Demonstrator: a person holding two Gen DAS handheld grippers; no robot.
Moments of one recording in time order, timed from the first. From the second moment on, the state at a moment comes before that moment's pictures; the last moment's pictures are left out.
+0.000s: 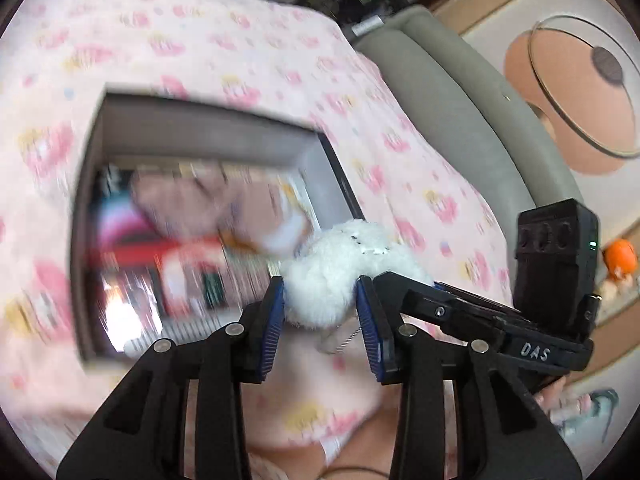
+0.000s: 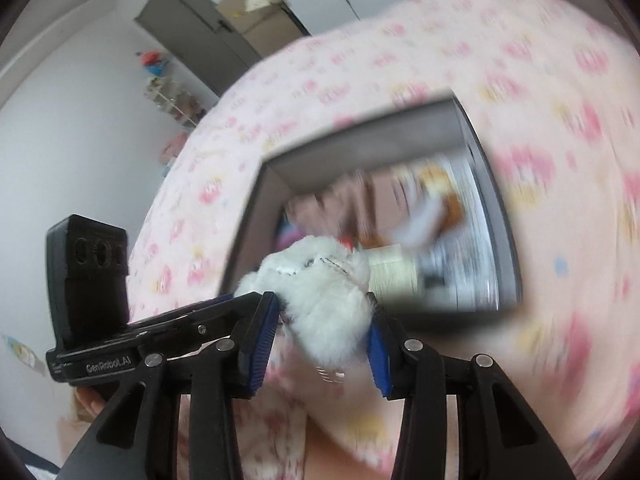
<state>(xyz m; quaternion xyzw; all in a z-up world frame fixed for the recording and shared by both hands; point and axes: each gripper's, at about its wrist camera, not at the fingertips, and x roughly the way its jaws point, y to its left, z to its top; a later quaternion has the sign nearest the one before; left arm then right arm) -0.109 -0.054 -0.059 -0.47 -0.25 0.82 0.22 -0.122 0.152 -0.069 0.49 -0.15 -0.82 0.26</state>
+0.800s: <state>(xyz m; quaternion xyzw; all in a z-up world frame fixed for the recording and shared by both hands) -0.262 -0.061 -0.147 -0.54 -0.24 0.80 0.06 -0.281 0.144 -0.138 0.54 -0.07 -0.82 0.17</state>
